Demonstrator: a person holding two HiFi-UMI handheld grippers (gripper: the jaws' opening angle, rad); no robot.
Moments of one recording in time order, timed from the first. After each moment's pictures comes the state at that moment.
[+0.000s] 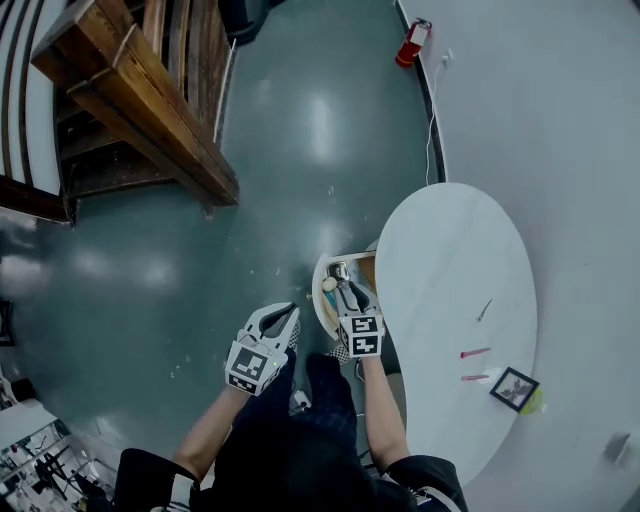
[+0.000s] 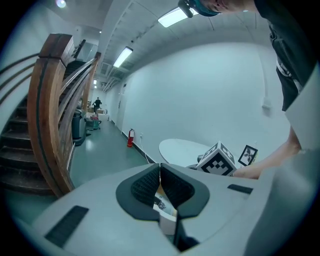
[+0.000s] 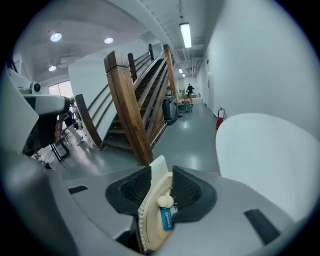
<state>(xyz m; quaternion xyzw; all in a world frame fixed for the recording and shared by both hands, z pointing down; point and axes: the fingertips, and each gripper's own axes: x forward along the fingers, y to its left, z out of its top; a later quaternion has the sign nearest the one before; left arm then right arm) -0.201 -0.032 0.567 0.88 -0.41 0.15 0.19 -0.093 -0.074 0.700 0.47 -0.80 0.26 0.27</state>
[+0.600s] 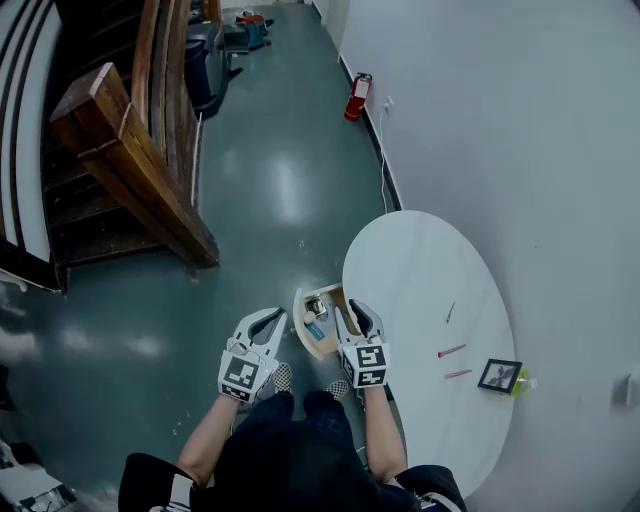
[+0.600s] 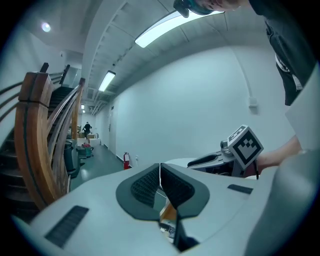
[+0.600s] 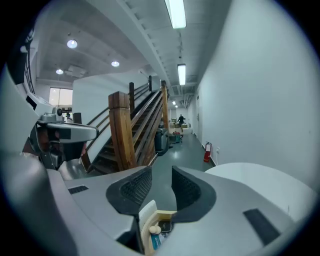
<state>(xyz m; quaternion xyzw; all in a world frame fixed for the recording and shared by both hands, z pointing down) -0.185 -0.040 0.442 0.92 -0.38 0.11 0.06 -0.052 -0.055 0.501 0.56 -0.80 0.14 0.16</state>
